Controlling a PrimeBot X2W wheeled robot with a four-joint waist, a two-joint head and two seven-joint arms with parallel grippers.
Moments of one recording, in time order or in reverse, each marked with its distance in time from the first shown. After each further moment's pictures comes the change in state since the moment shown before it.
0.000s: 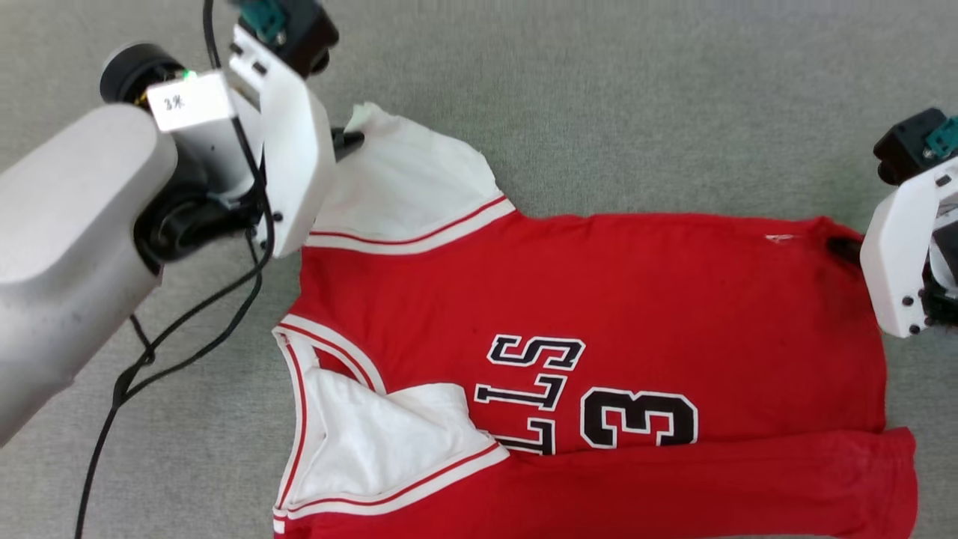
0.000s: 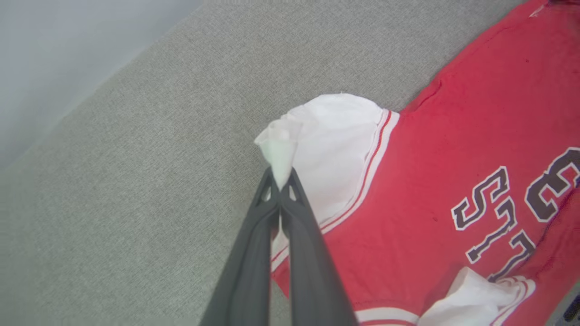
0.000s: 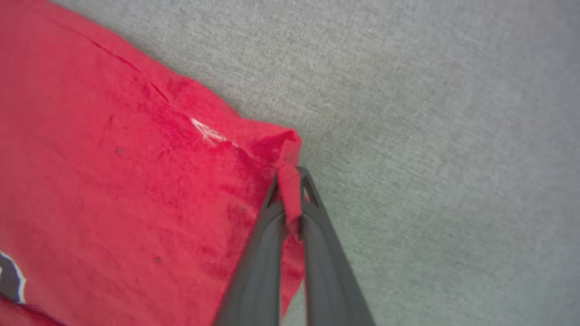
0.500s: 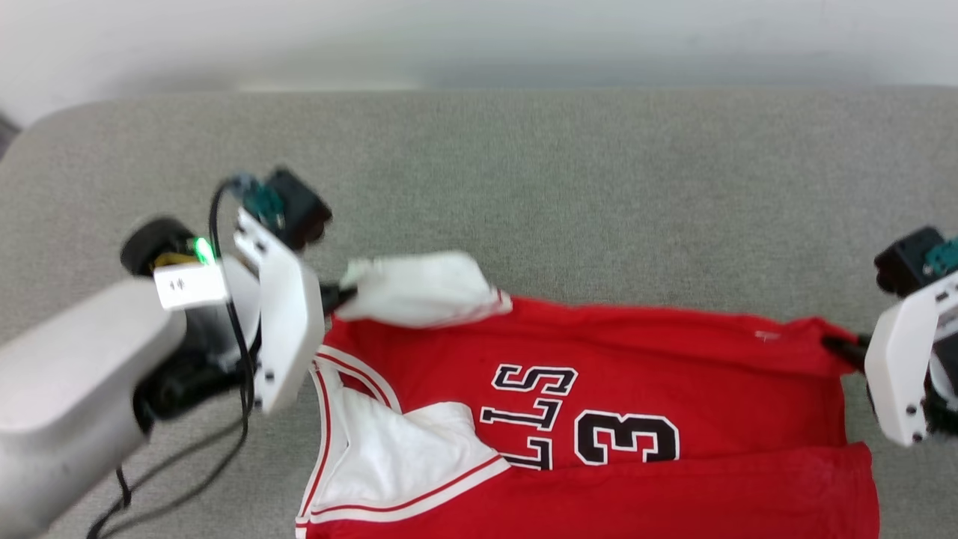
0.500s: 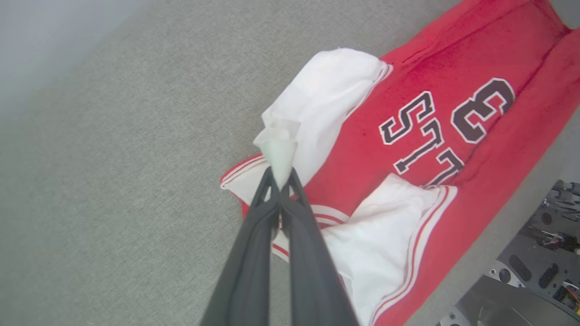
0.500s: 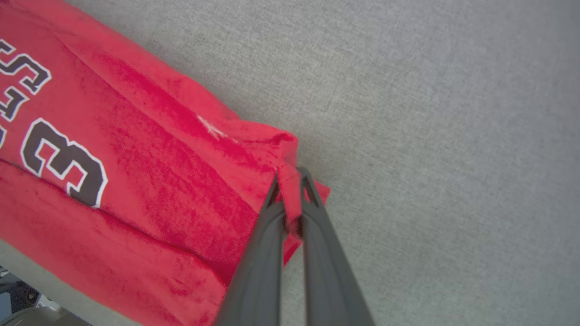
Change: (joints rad) left arm 0.252 0.152 -0.060 -0.228 -0.017 0.078 -0.086; right arm 0.248 -0.077 -0.005 -0.091 0.058 0.000 -0.144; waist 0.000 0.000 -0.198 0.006
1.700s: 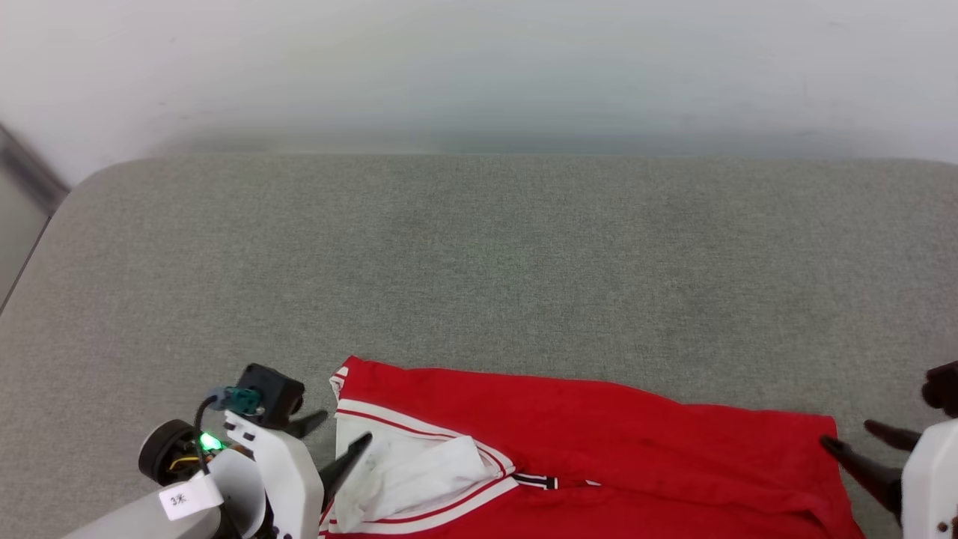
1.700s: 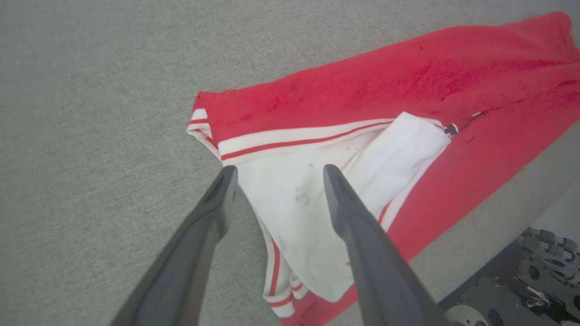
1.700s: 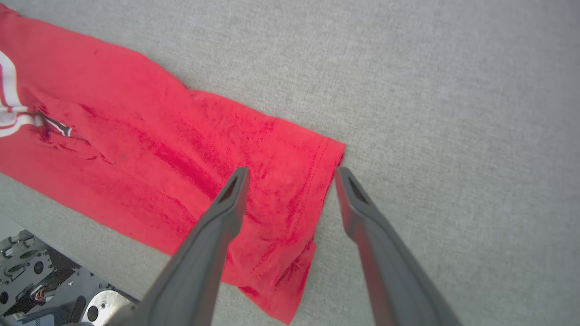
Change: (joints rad) left arm 0.445 -0.016 -0.001 0.014 0.015 0.188 -0.400; right arm 0.428 0.031 -0.253 -0.132 0.008 0.000 -0.153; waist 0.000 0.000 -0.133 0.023
